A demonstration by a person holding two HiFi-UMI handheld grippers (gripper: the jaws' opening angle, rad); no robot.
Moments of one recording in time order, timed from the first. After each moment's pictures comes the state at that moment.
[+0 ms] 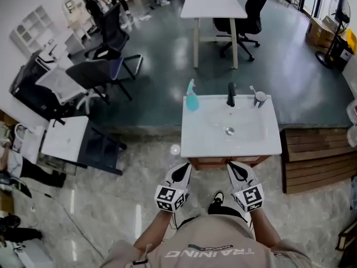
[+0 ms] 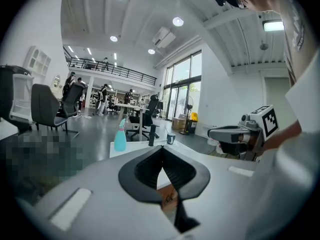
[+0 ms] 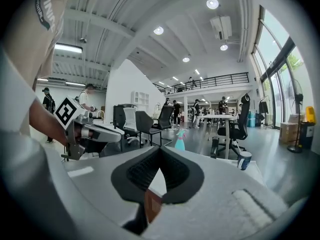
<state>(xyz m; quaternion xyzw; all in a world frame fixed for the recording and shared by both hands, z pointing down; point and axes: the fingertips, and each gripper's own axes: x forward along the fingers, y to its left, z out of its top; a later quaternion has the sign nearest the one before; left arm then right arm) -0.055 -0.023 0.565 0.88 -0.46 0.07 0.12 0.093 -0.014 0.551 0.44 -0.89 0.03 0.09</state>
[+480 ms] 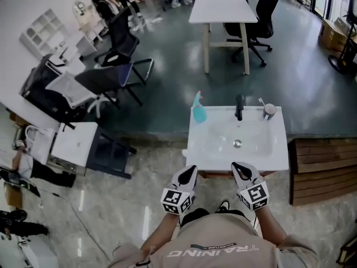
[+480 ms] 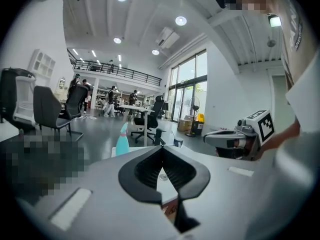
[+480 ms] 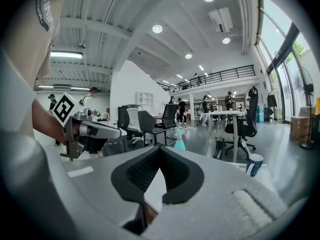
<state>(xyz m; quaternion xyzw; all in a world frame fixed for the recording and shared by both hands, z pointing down) -0.034 -0.076 0.557 0.86 -0.49 0.07 0.12 0.108 -0.085 0.562 0.40 -0.91 0.06 0.09</state>
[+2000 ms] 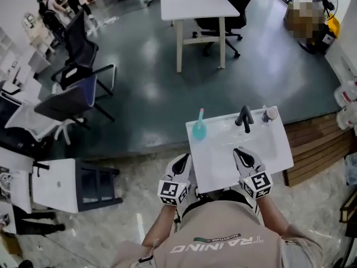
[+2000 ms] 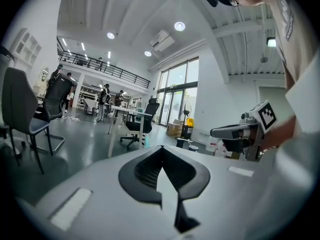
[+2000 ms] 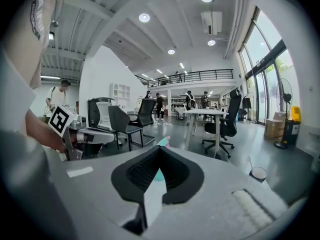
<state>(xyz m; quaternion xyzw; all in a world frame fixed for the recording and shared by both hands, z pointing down) -0.125 -0.274 0.565 0.91 -0.40 0.04 0.11 0.045 -0.246 0.541 0.53 -0.84 0.07 0.11</state>
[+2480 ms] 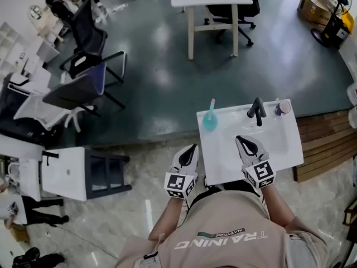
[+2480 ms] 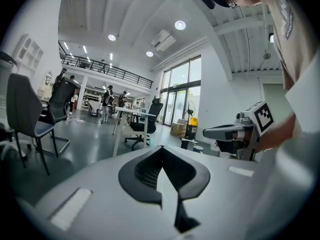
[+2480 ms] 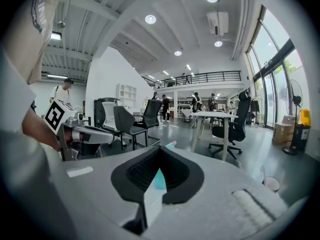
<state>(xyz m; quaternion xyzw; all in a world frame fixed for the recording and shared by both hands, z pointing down) -0.133 -0.276 0.553 0.90 -0.42 0.04 0.11 0.019 -0.272 0.535 0.50 -0.86 0.05 0.12</state>
